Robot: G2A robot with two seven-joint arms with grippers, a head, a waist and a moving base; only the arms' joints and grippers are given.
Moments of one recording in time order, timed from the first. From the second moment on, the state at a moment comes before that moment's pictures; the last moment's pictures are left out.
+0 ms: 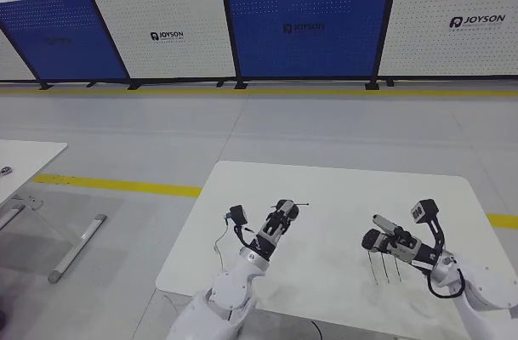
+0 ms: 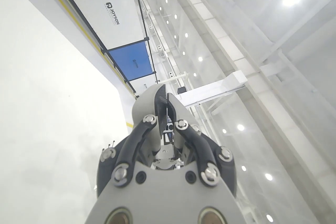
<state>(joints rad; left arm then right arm) 1.56 -1.34 -1.17 -1.69 -0.05 -0.27 0.02 -1.27 -1.00 1.24 -1.47 0.48 -0.16 0.95</state>
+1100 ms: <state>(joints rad) 1.78 -1.31 -1.32 -2.12 -0.19 -0.34 -0.14 -1.26 -1.00 1.24 -1.47 0.48 -0.13 1.00</state>
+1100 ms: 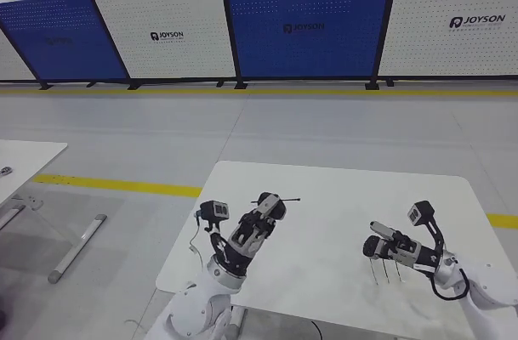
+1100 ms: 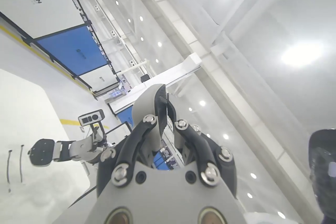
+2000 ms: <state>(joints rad) 1.56 -1.34 -1.15 -1.66 0.05 -0.20 0.04 -1.26 -1.00 1.24 -1.47 0.48 -0.13 1.00</state>
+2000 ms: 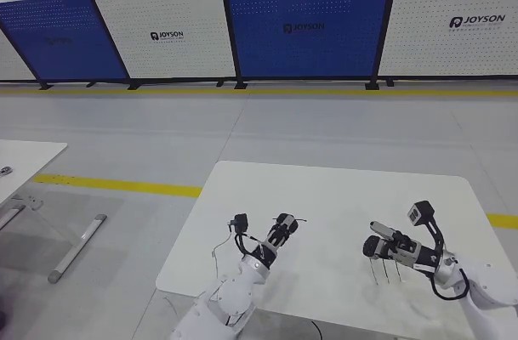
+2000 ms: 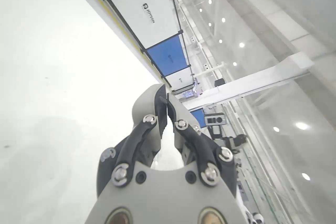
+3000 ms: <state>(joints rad) 1.63 -1.33 -1.13 -1.72 0.17 -0.22 0.06 -1.26 -1.00 1.24 -1.47 0.48 -0.13 1.00</state>
